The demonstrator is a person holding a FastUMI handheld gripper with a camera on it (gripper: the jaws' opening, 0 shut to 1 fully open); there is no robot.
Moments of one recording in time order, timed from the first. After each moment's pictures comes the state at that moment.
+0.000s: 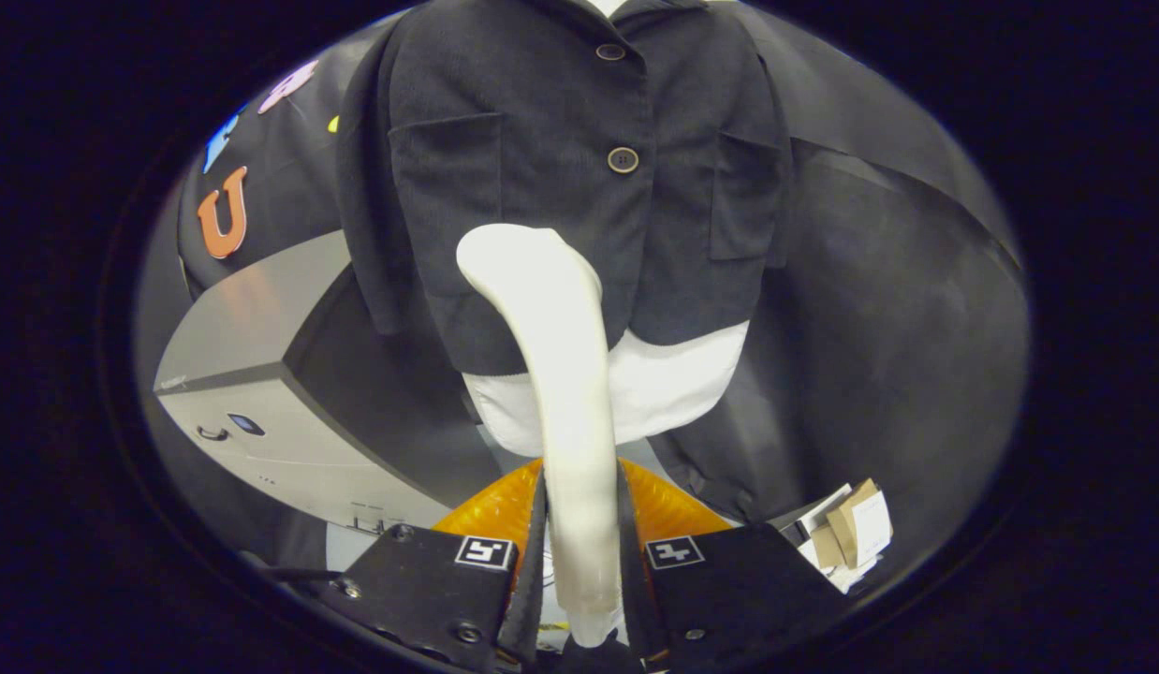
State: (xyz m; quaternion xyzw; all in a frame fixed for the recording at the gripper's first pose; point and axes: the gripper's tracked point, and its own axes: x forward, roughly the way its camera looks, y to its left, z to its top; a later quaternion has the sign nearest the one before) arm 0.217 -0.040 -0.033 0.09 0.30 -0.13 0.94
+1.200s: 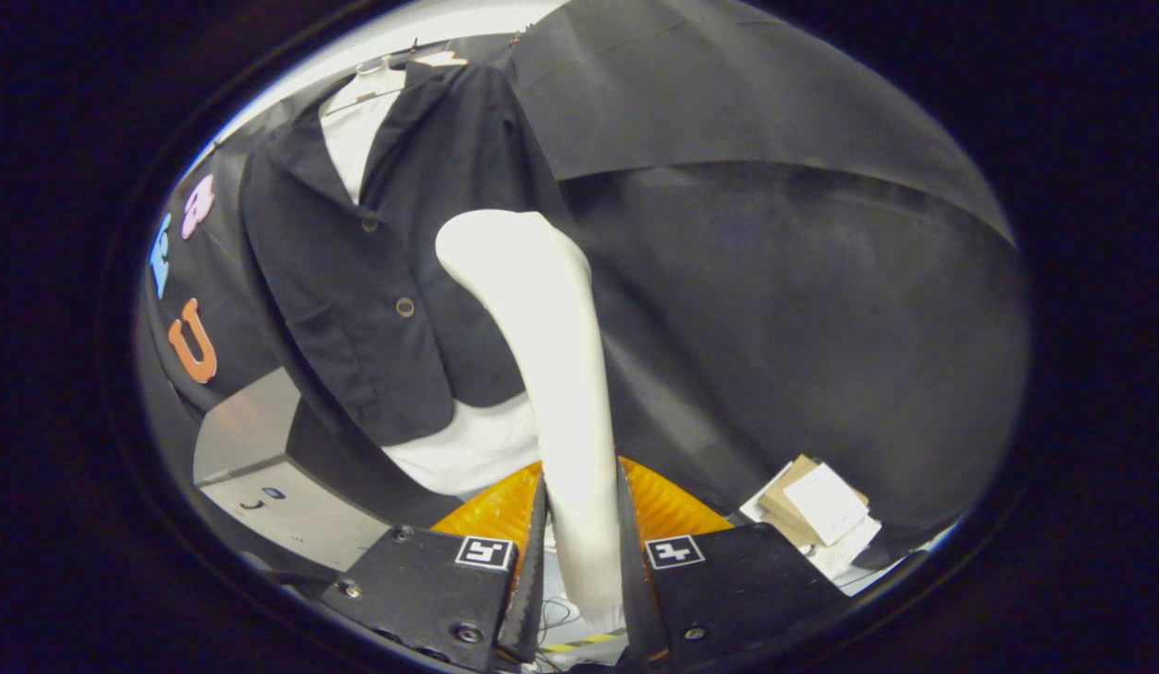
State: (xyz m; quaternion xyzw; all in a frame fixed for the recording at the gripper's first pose) arm 0.081 -0.204 0.070 0.20 0.18 -0.21 0.94
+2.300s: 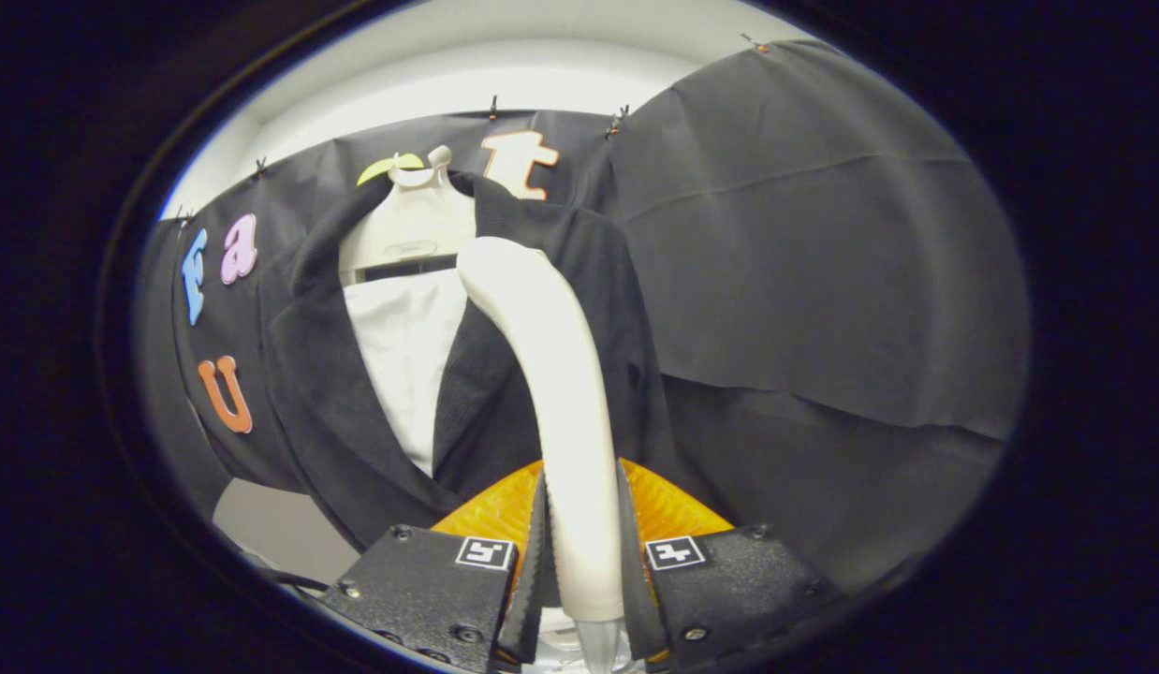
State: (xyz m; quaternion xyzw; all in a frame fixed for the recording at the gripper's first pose) arm 0.214 -0.223 0.311 0.10 0.04 -0.15 0.98
